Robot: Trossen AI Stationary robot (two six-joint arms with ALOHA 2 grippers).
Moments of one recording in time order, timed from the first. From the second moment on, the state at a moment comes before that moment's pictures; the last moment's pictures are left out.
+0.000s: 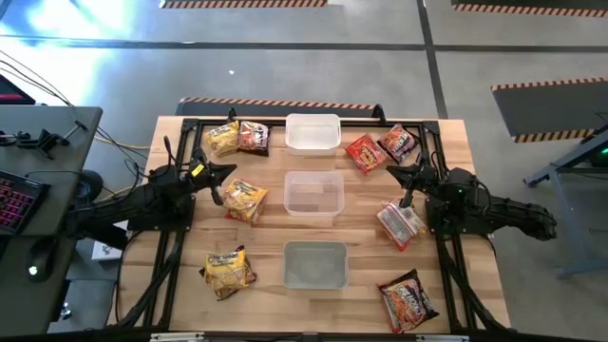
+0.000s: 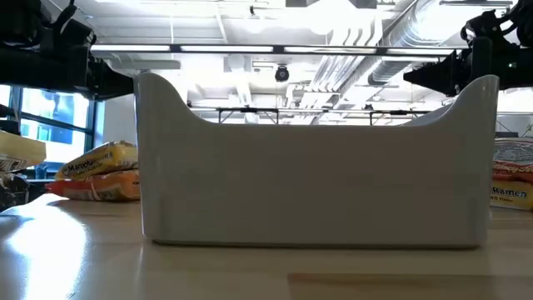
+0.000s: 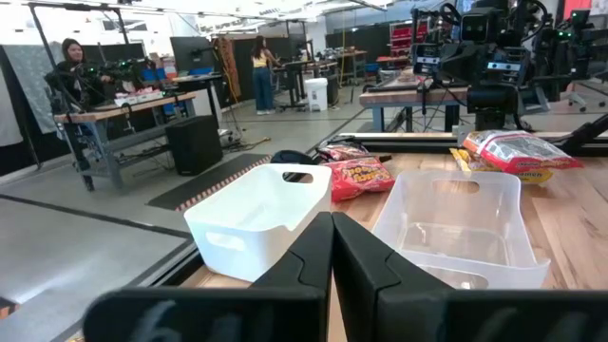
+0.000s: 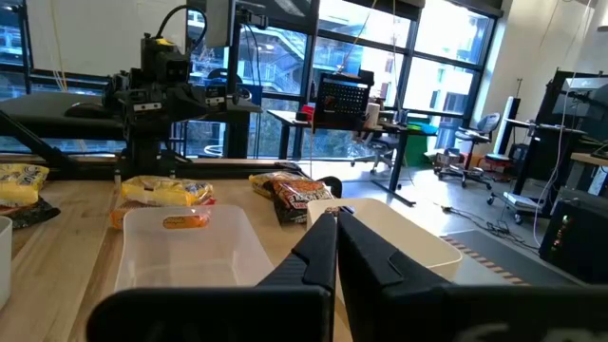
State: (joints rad) left arm 0.31 0.02 0.01 0.03 -0.14 0.13; right arm -0.26 0.01 0.02 0.09 0.13 -0.16
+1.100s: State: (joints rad) left arm 0.31 0.20 0.09 0.01 0.08 -0.45; right arm -0.26 0.01 0.02 0.09 0.13 -0.16
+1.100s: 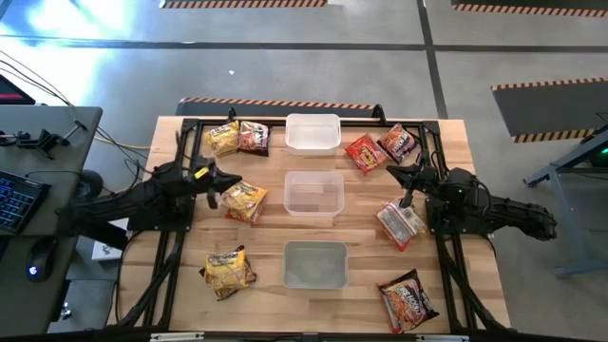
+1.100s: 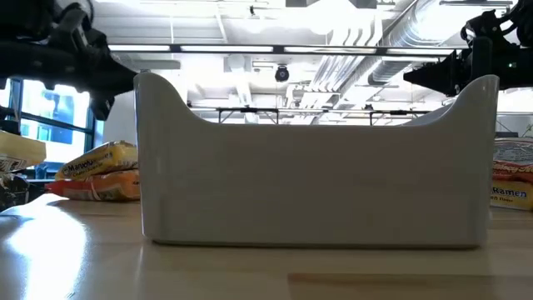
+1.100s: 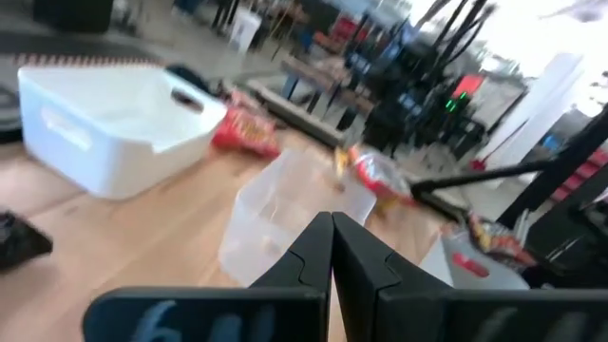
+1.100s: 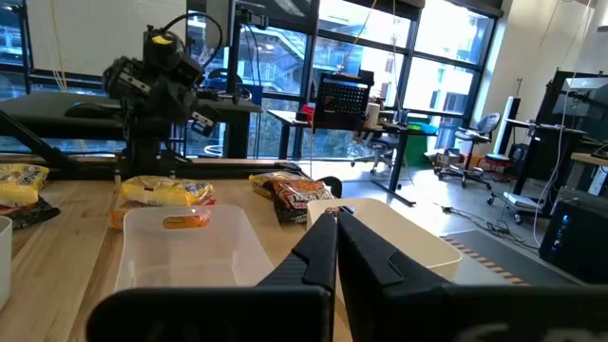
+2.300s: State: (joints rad) left arm 0.59 1.43 0.82 -0.53 -0.27 -0.05; right arm -0.26 0.01 0.02 0.09 0.13 -0.16
